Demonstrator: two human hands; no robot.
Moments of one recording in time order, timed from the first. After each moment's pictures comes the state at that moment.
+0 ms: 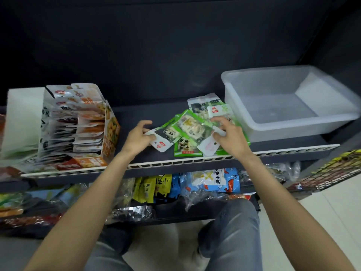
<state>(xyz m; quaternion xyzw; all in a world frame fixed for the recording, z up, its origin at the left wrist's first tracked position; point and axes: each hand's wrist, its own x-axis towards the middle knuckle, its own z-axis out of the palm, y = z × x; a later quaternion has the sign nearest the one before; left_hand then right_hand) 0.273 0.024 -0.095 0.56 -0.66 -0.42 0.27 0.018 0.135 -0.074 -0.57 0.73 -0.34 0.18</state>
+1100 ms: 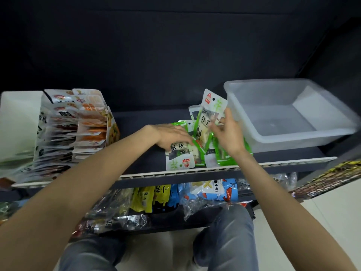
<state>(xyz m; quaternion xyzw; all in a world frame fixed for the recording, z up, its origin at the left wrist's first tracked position) 0.206 -0.028 -0.062 0.12 -0.97 -0.02 -0.22 0.032 0.095 -0.061 -0.53 0.72 -0.42 0.14</state>
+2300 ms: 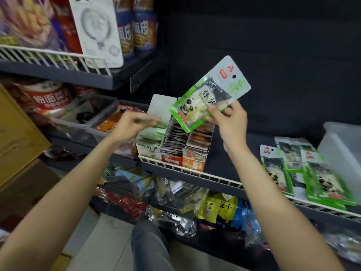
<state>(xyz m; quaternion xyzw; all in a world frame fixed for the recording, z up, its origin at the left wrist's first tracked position) 0.571 0.033 0.006 0.44 -0.74 -0.28 0.42 0.305 0.075 0.048 -0.48 0.44 -0.64 0.40</state>
